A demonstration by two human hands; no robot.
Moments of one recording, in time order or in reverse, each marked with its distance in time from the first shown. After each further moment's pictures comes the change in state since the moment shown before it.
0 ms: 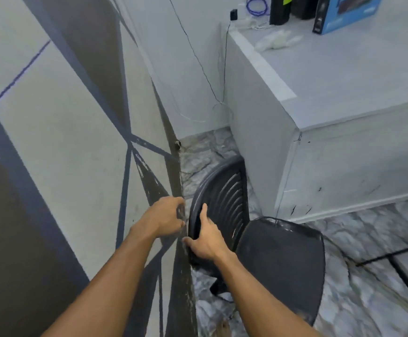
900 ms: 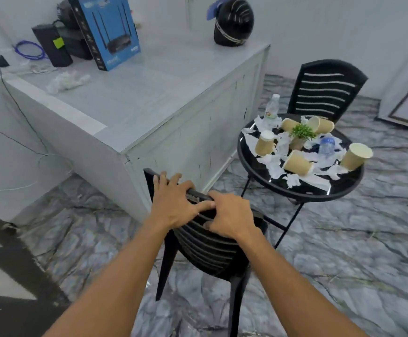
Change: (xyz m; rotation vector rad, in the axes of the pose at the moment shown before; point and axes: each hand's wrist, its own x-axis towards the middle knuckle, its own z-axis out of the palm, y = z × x) left_hand -0.002 0.335 0.047 0.034 0.176 0.860; right_hand -0.236 0.124 -0.220 -0.422 0.772 0.383
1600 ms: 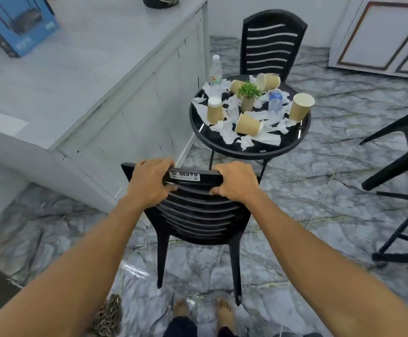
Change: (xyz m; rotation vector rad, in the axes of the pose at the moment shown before) left_hand 0.034 0.056 0.055 0.105 0.028 0.410; right_hand -0.036 0.153 -0.003 -0.106 0.119 0.114
